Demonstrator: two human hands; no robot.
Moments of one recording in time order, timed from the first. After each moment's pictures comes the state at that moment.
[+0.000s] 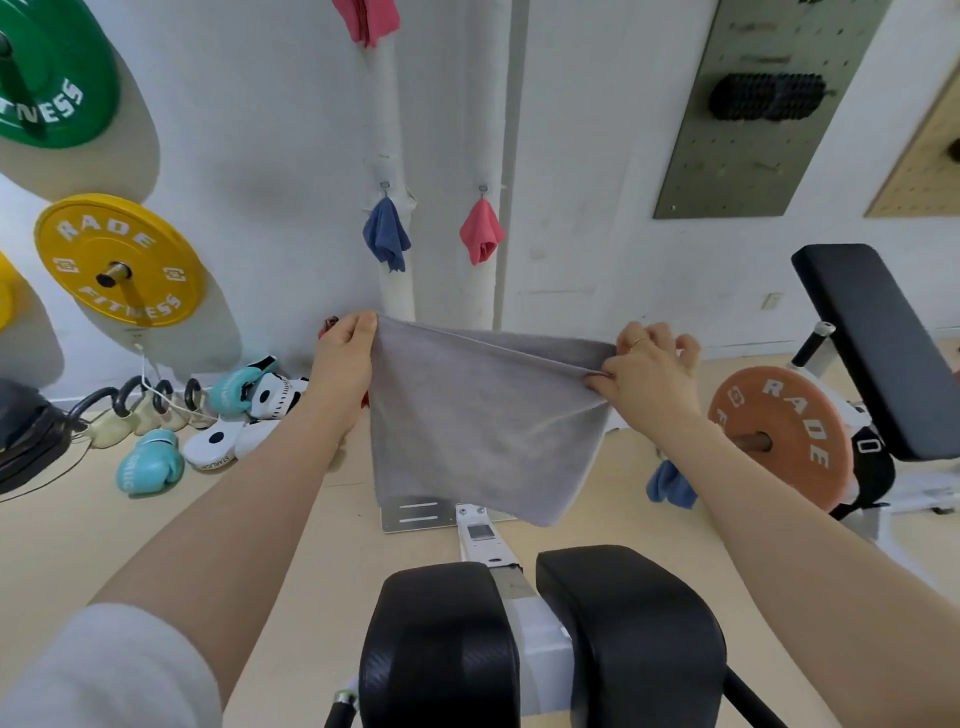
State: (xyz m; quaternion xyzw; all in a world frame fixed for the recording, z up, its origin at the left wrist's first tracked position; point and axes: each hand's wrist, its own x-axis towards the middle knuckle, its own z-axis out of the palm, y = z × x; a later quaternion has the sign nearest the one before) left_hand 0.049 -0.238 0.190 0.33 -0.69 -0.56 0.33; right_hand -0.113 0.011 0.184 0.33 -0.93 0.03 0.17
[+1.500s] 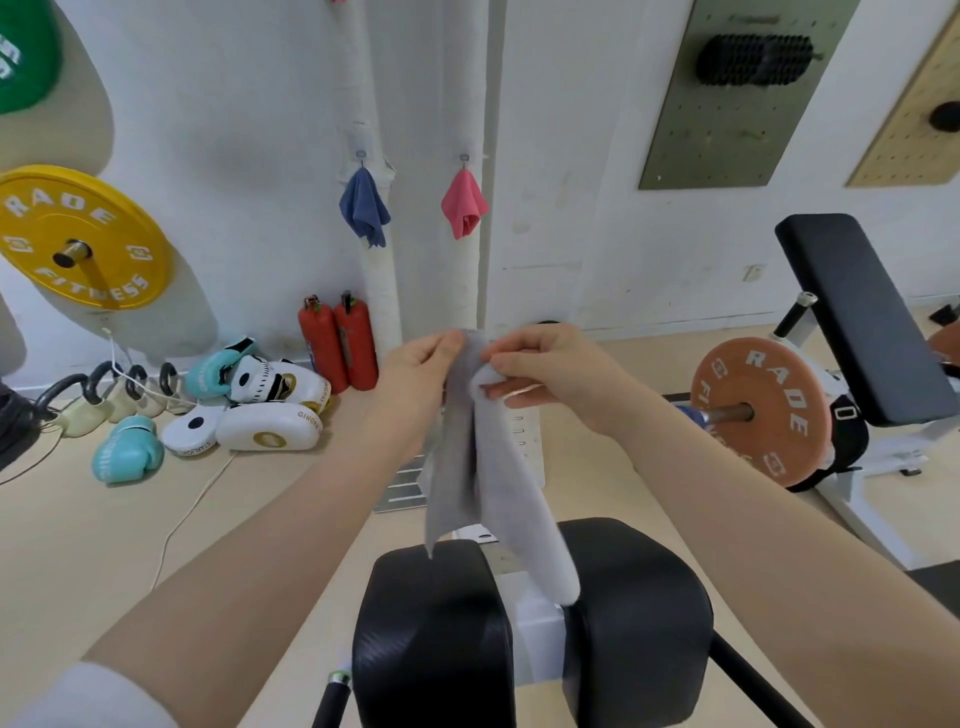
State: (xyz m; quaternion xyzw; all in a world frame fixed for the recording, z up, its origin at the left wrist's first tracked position) left_hand 0.039 -0.161 0.176 0.23 -0.67 -0.66 0.23; right_hand -0.036 -0.026 0.221 0.30 -0.72 0.54 -0.32
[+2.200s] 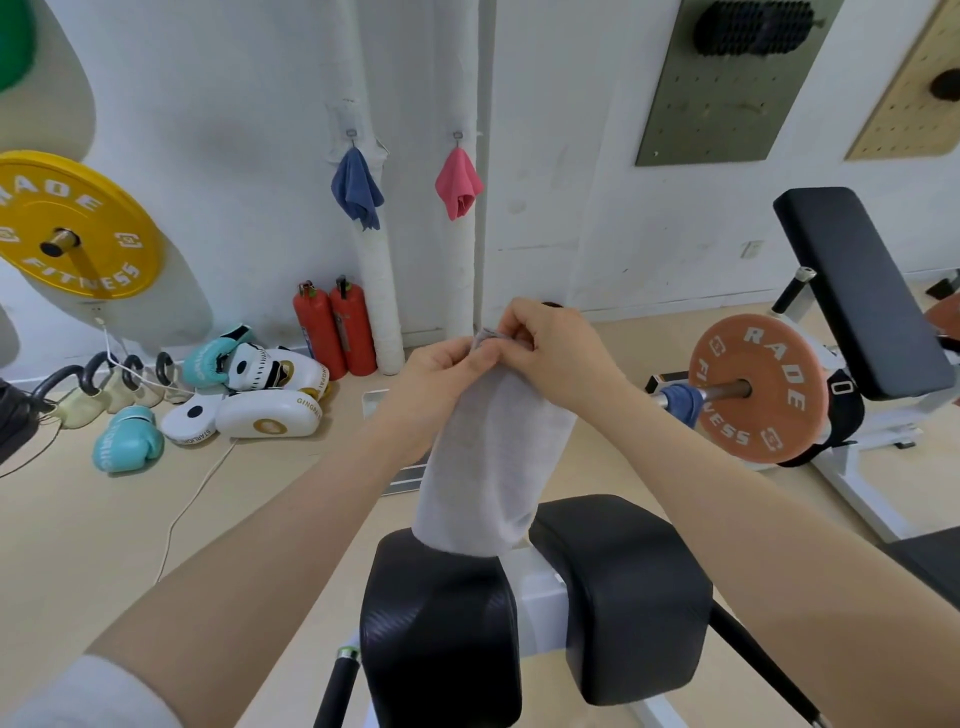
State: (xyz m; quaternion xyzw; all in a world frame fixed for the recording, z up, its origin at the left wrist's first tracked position) left_hand 0.058 -0.147 0.170 0.12 -0.69 -0.70 0.13; right_hand -0.033 -0.032 0.203 0.43 -0.84 0.33 0.00
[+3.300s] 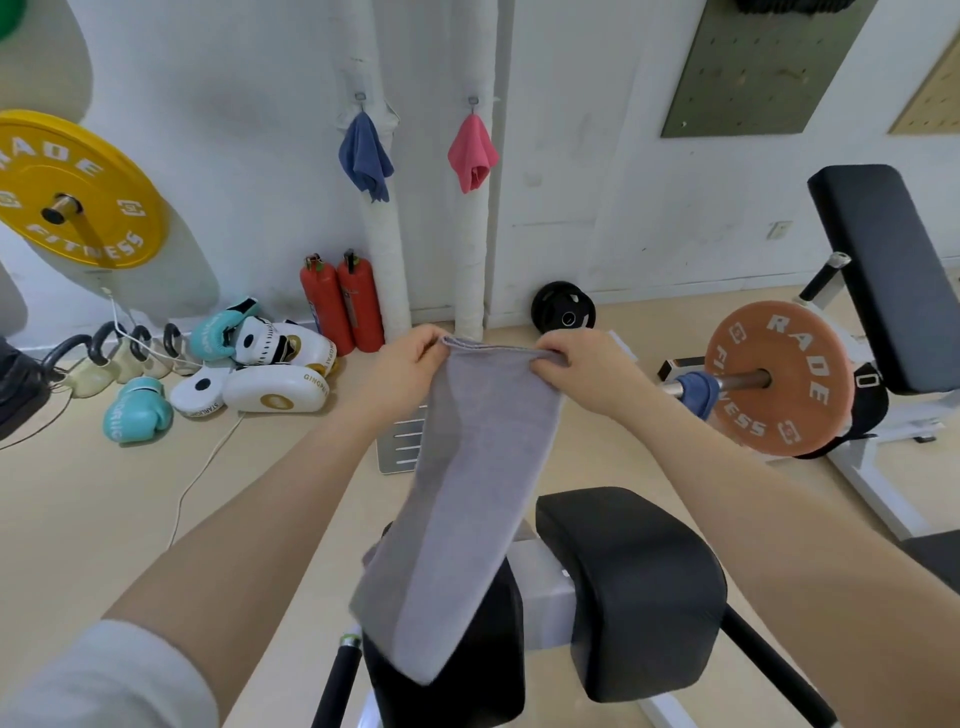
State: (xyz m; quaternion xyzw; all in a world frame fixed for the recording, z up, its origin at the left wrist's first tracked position) left_hand 0.033 -0.208 0.135 0.19 -0.86 -0.45 0.13; right_hand -0.079 -0.031 0.157 0.38 -0.89 0.23 -0.08
